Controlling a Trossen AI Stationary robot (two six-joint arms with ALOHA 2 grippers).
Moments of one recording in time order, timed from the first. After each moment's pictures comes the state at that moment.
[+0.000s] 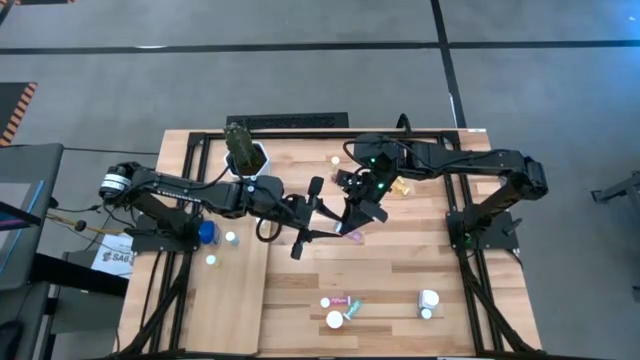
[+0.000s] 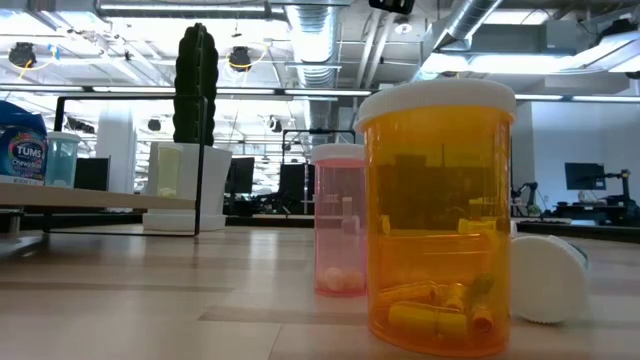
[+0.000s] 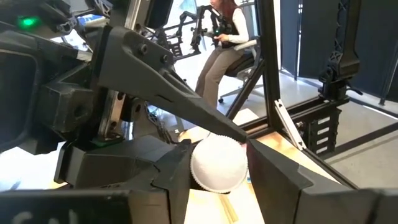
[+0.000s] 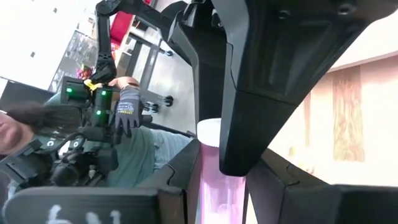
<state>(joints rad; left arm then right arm) -0.13 1.49 1.19 0.17 0.14 0.25 -0.12 1.51 1.46 -0.45 -0.90 0.59</state>
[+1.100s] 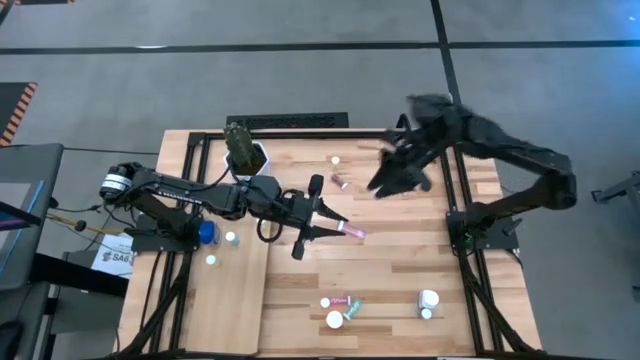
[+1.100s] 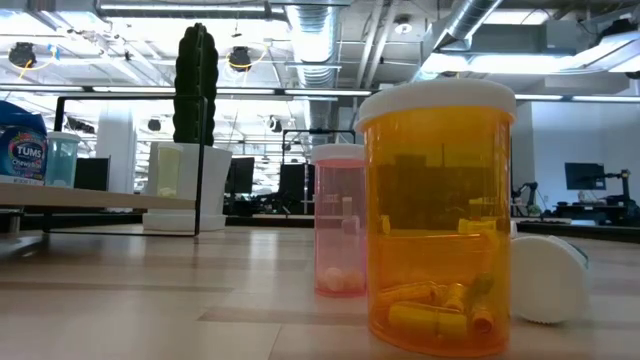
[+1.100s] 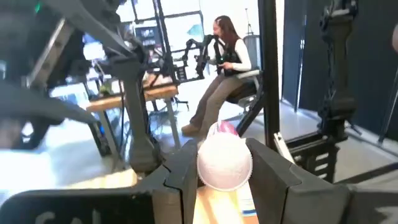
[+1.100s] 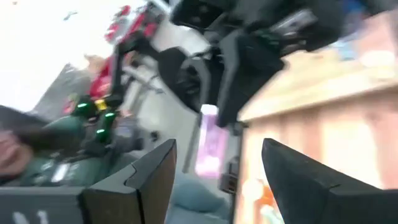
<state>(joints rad) -0.13 1.49 1.19 0.31 0.13 0.14 -0.29 1.26 1.47 -0.62 -0.88 0.50</state>
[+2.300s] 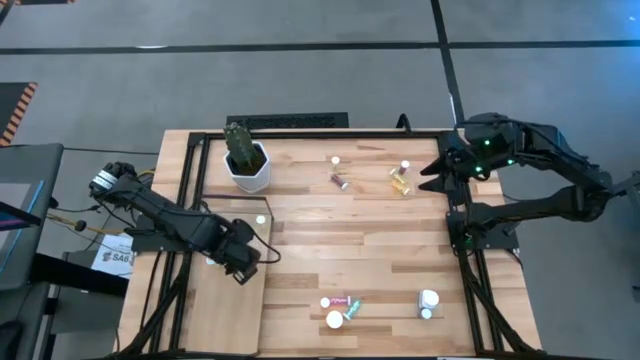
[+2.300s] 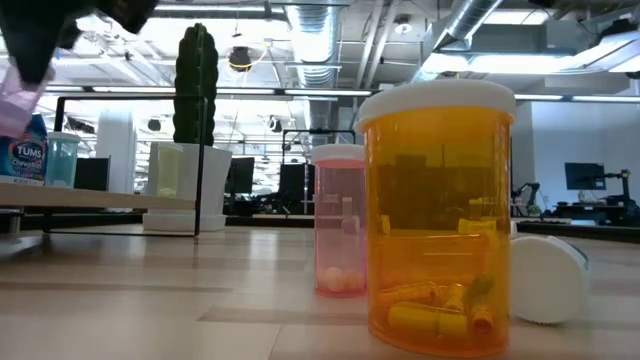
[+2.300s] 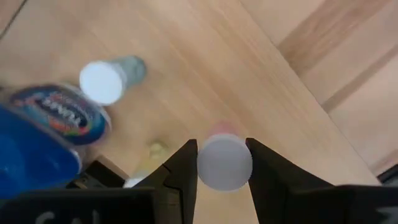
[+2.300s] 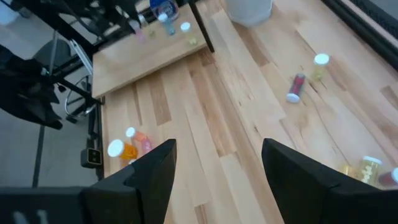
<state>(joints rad) -0.47 1.41 1.19 -1.31 0.01 -1.26 -0.25 0.92 1.43 -1.20 -0.21 0.31</state>
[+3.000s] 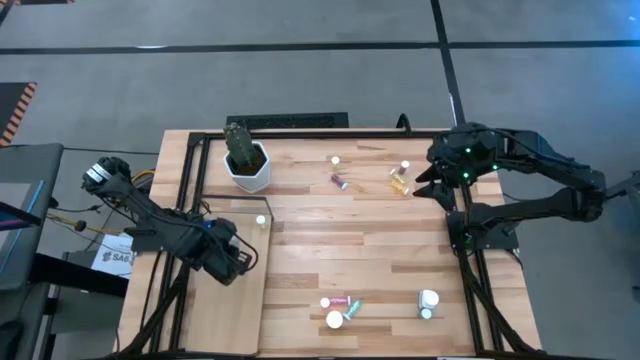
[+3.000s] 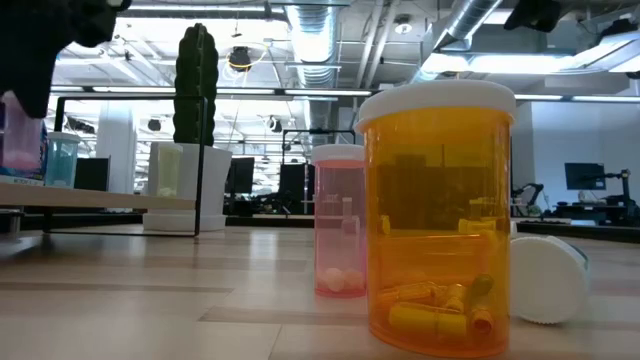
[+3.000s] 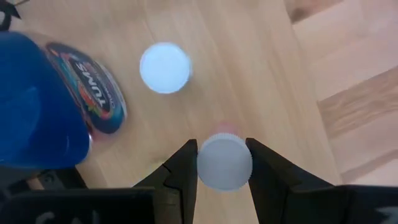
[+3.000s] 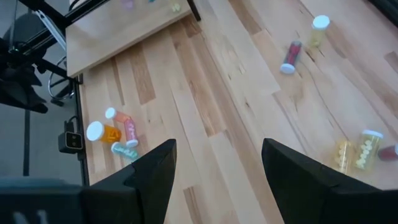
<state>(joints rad) -0.61 1.29 0.98 -1.21 -0.21 -1.76 -0.25 0.92 1.30 -1.17 -0.20 0.30</state>
